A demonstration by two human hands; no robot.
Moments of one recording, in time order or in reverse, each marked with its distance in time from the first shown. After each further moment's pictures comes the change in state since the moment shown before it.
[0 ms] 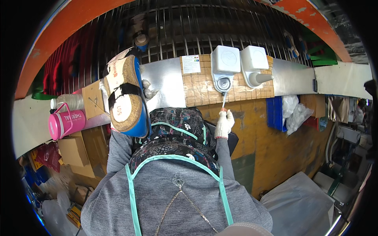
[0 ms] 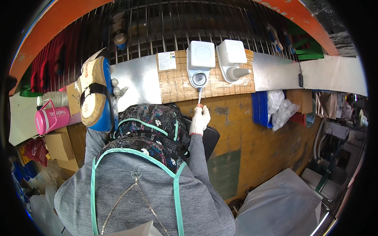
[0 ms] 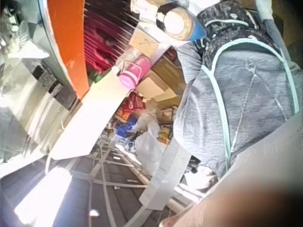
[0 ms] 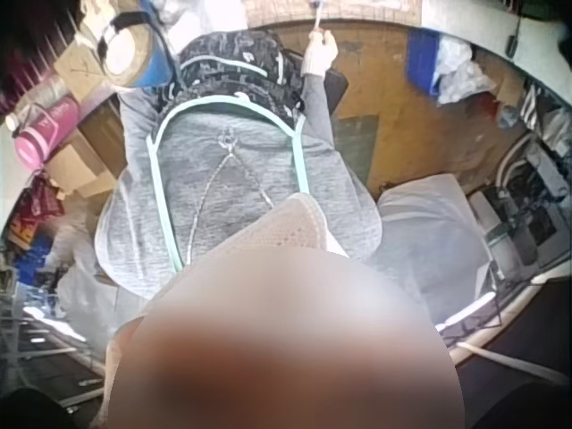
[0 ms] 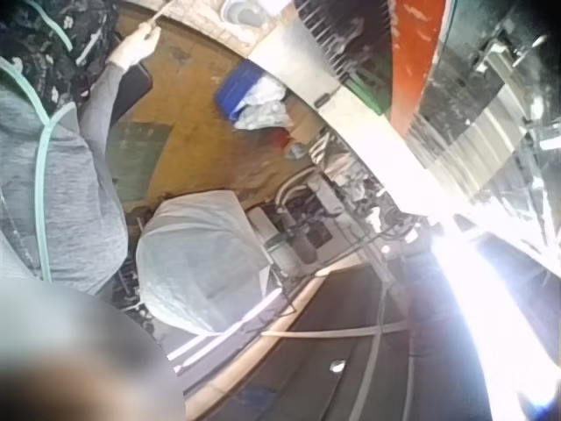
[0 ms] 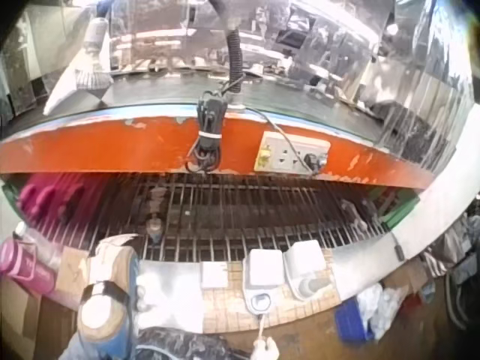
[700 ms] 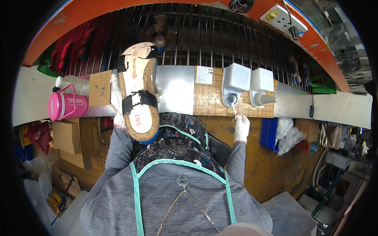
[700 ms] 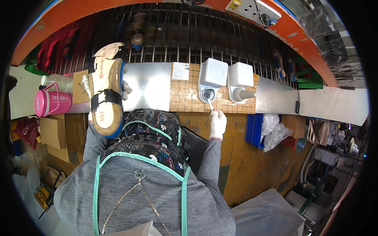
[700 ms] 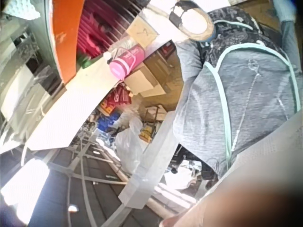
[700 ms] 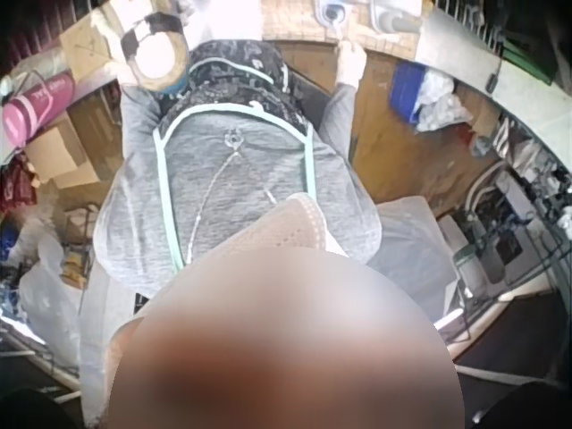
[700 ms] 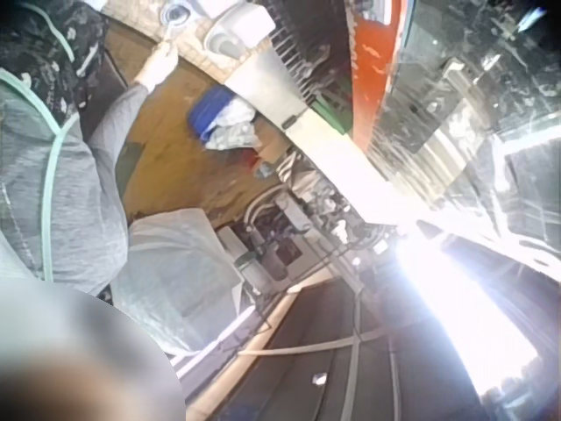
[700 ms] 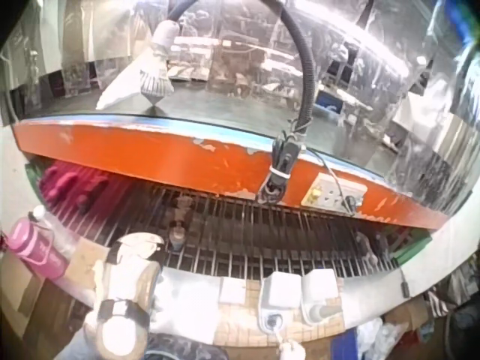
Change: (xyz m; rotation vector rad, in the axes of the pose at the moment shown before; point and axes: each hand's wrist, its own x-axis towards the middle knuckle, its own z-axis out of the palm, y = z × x) left_hand -0.025 0.018 -0.020 0.156 0.061 0.067; right_hand 0.066 -0.069 -0.019 -0.356 -0.268 -0.120
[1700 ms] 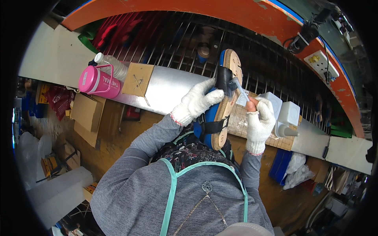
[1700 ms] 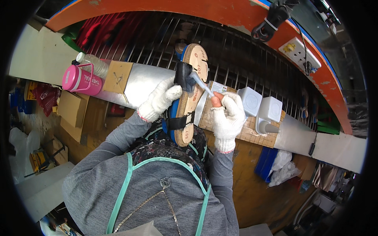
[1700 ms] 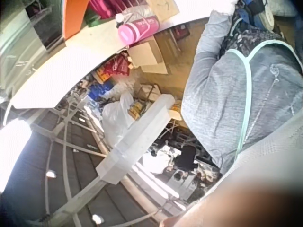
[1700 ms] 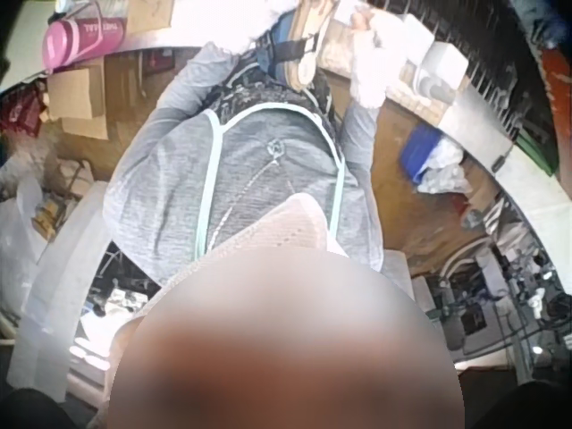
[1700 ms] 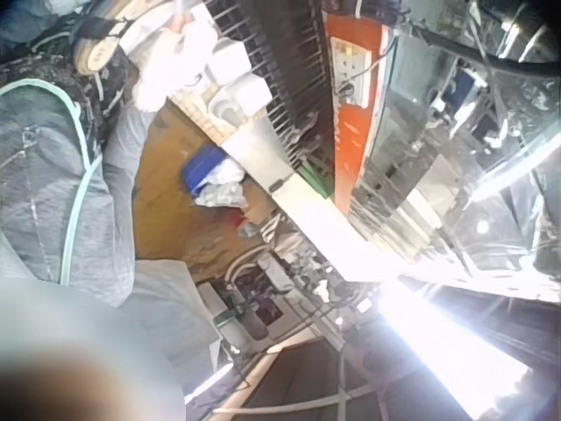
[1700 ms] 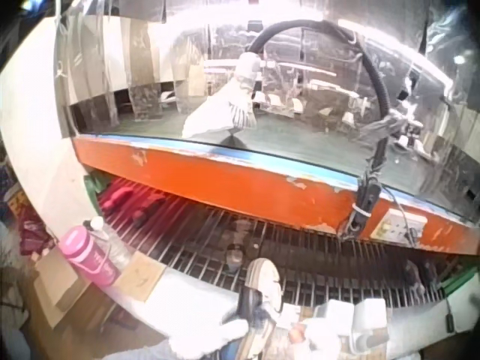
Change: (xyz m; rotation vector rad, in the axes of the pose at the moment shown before) left_hand 0.030 -0.021 0.091 0.980 0.124 0.194; right_hand -0.082 -0.248 0.096 0.056 -0.272 -0.809
